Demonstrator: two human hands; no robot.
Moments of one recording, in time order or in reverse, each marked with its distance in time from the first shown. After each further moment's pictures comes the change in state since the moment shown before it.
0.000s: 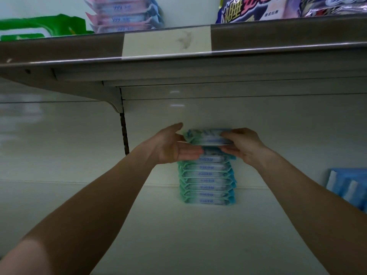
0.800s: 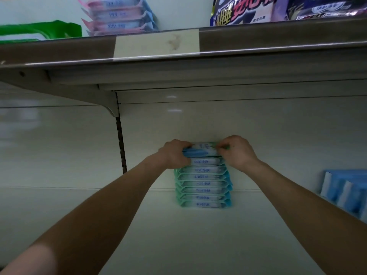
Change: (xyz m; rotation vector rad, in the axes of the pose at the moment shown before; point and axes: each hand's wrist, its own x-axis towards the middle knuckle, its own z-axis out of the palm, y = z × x) left_hand 0.033 -0.022 -0.002 1.497 0.221 0.396; right_hand 0.000 0.020 -0.010 -1.033 0.024 -0.521
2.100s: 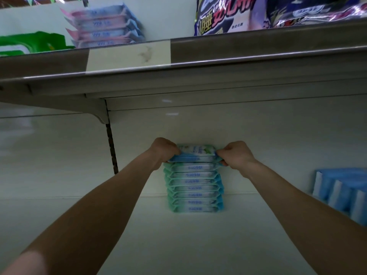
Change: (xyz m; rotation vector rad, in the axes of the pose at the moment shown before) left_hand 0.020 0.008 -0.008 -0.624 0.145 -0.292; right_hand 0.004 0.021 -0.010 0.428 -0.073 0.409
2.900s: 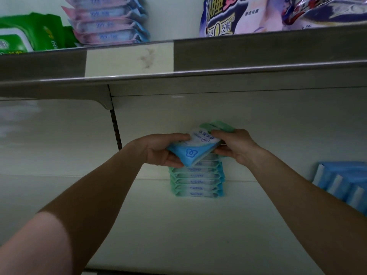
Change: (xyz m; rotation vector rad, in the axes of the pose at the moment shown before) left_hand -0.034 0.010 -0.025 -0.540 -0.497 -0.414; right_hand -0.020 -0.037 -0.005 0.576 -0.170 0.175
